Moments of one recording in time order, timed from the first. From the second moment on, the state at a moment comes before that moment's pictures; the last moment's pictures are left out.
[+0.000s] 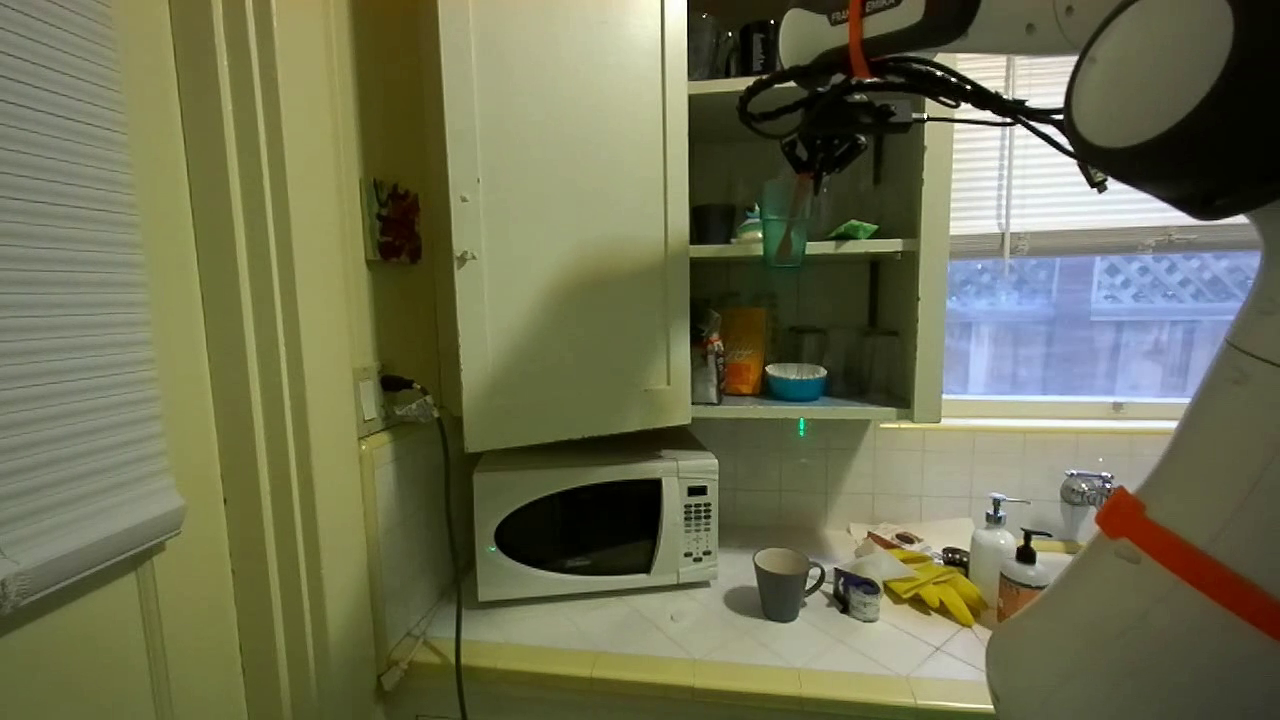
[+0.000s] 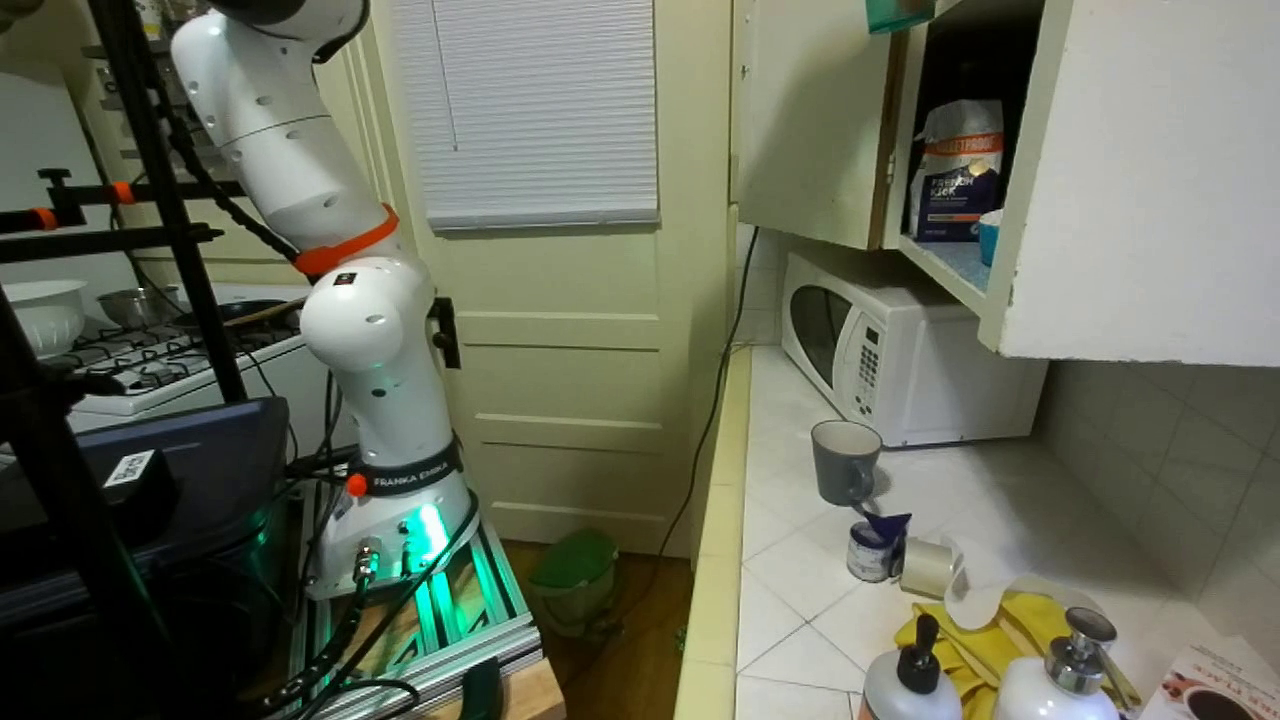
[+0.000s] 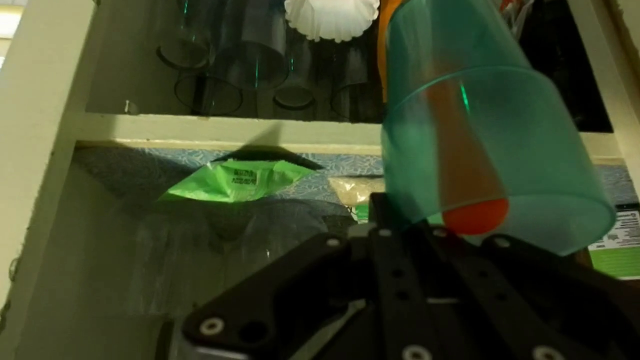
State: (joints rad) arm -0.26 -0.32 -0.12 -1.55 -0.23 2.07 0.25
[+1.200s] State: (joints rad) arm -0.23 -0.11 -0.16 -1.22 -0.15 2.00 0.15
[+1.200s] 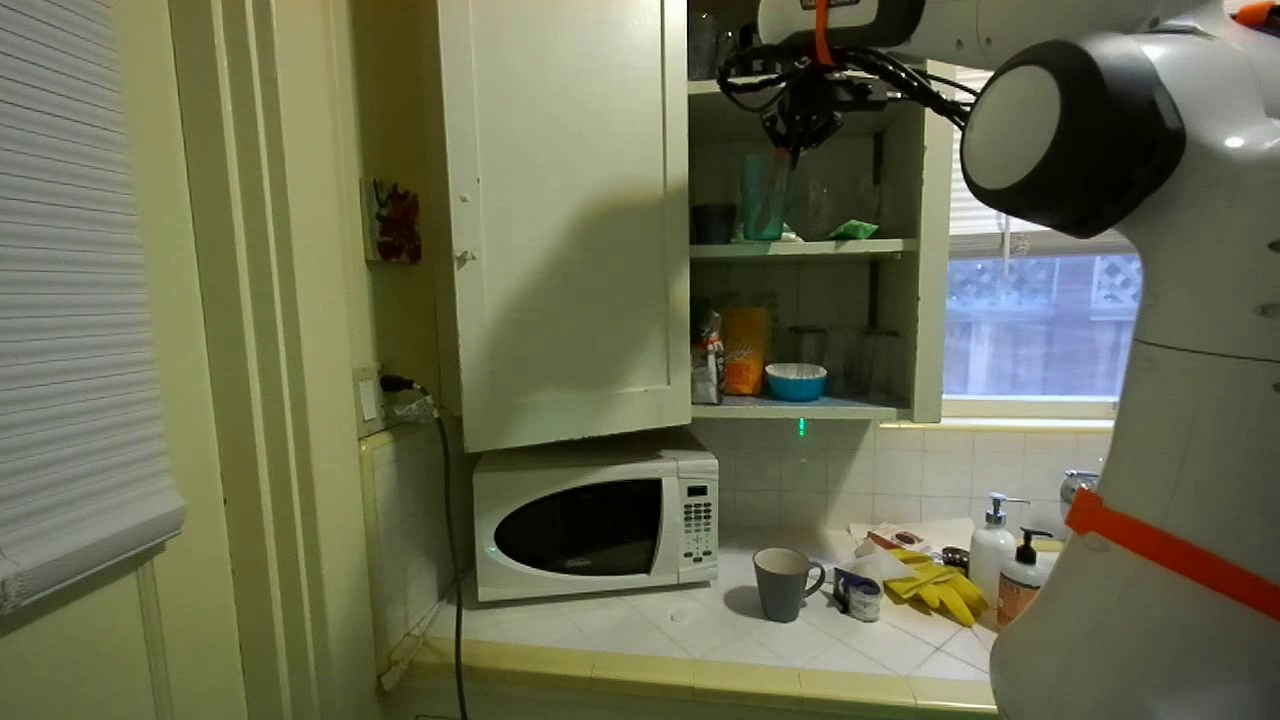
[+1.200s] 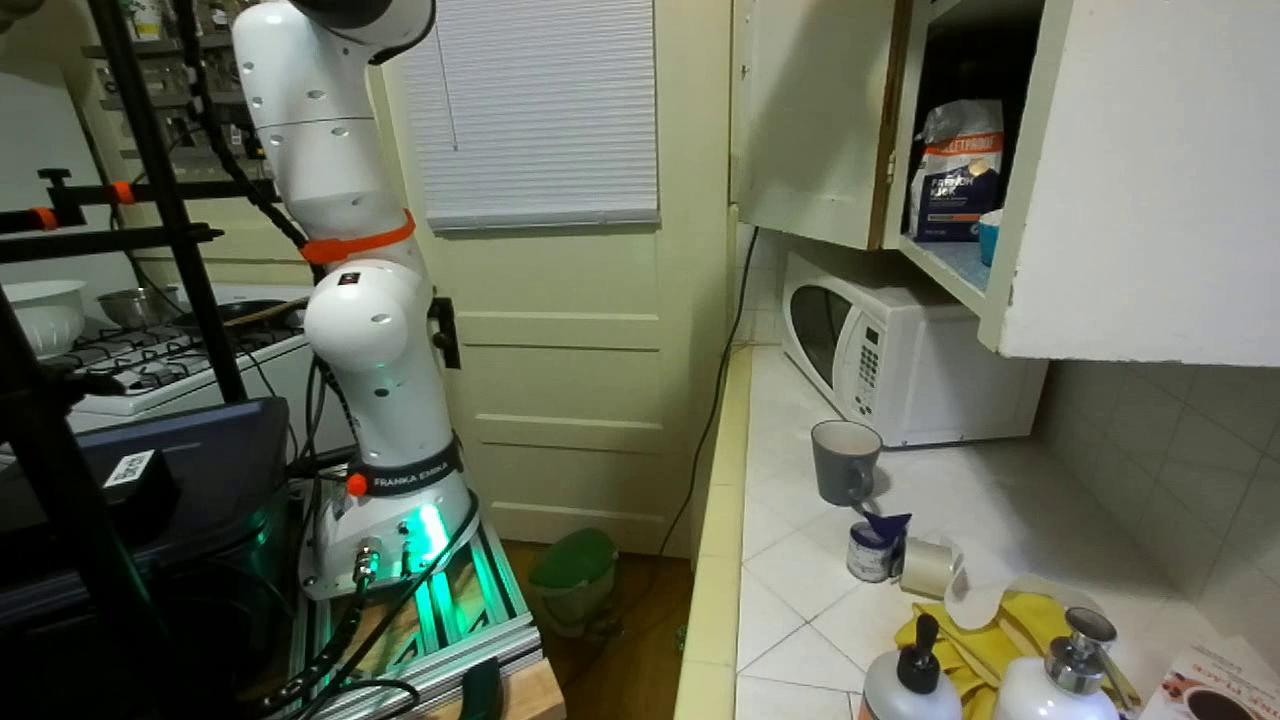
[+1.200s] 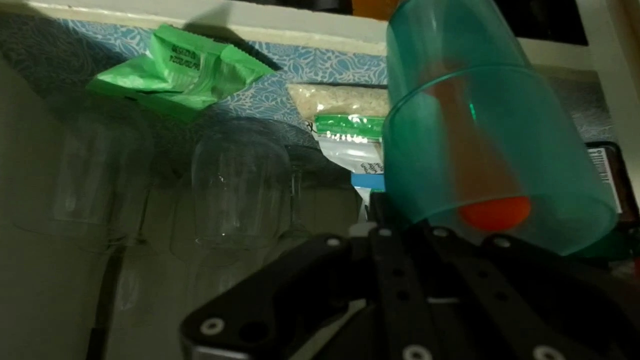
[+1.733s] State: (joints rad) arm -0.23 -0.01 -0.20 -1.09 -0.06 1.97 0.12
